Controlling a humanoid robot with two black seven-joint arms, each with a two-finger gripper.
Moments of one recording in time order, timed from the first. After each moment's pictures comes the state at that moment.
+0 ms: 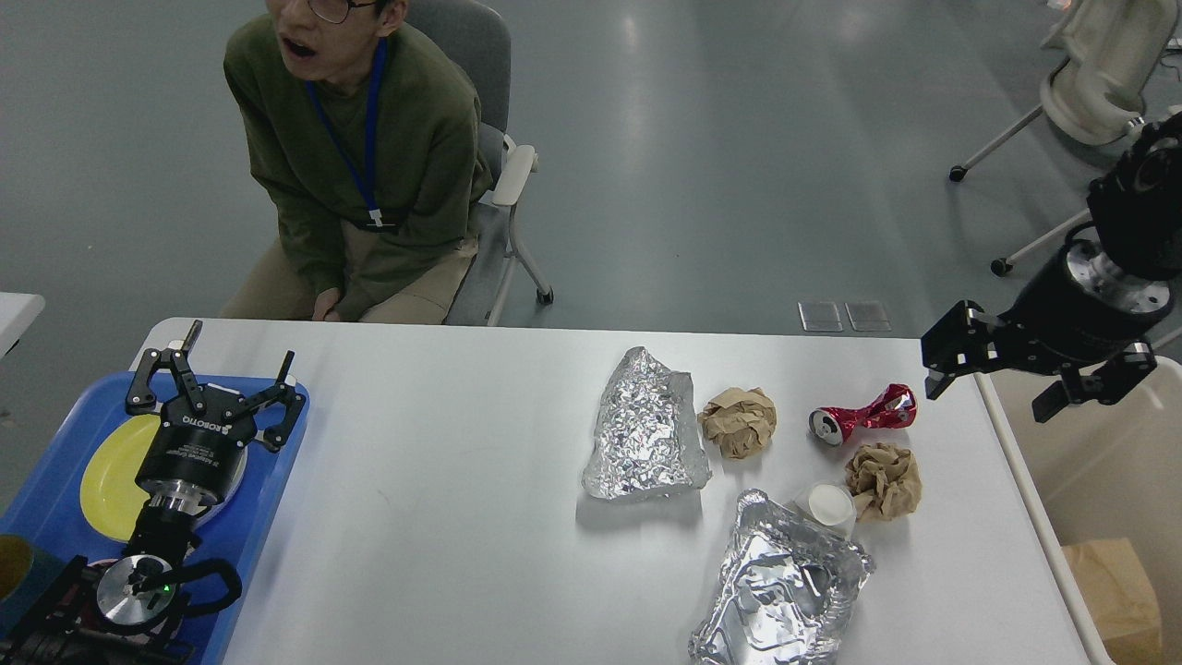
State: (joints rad) left arm -0.27 0.18 -1.47 -0.70 0.11 -0.72 -0.10; right arm 2.10 -0.50 -1.29 1.33 -0.11 0.84 -0.13
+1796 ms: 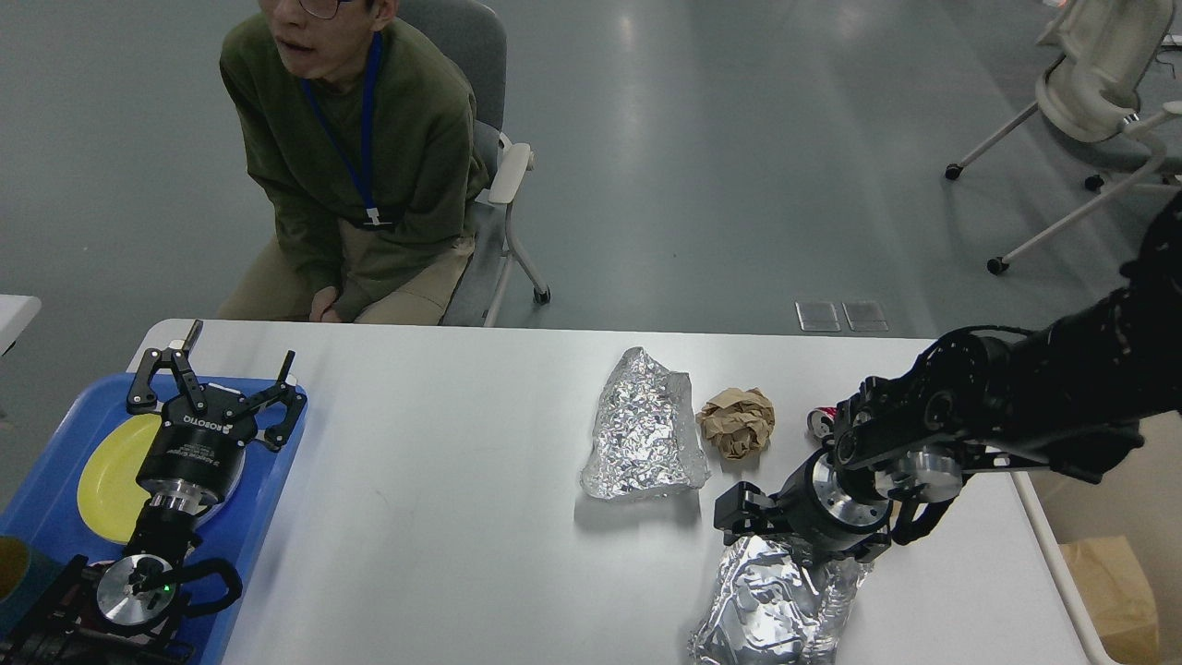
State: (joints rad) left arm -0.27 0.18 -1.47 -0.70 0.11 -0.72 -0.10; right arm 1.62 -0.14 -1.07 1.46 0.09 0.12 -0.12
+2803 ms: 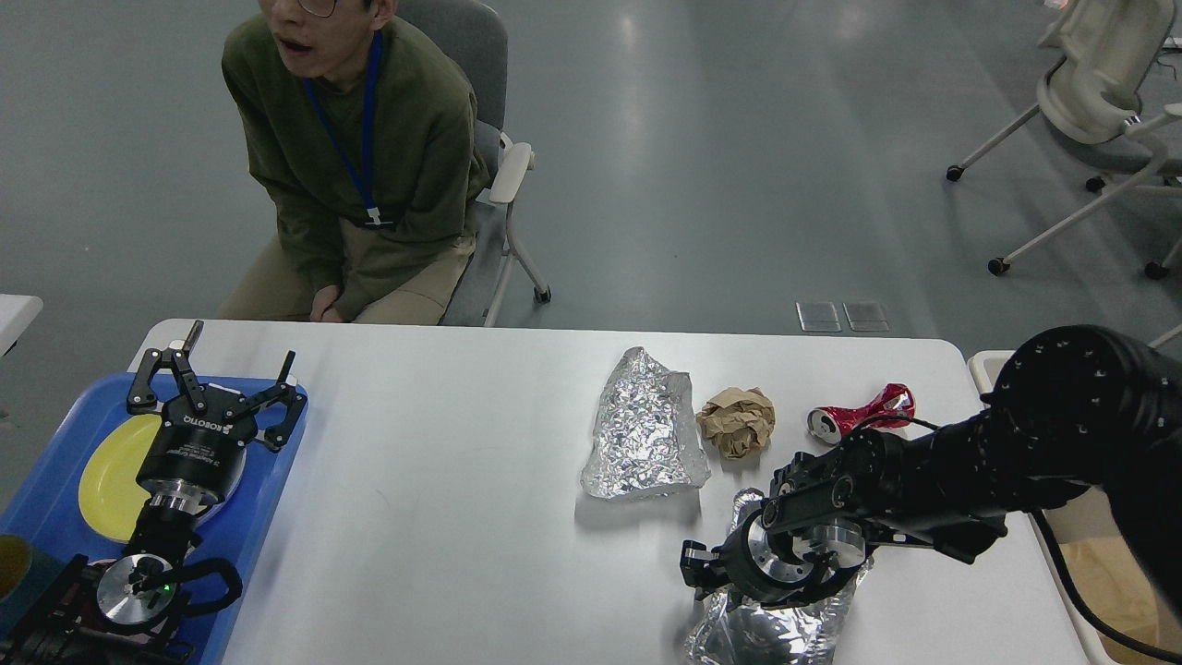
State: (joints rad) left arm -0.27 0.18 -1.47 -0.70 0.11 -0.72 -0.10; right arm 1.30 0.00 -0.97 1.15 0.09 0.11 -0.18
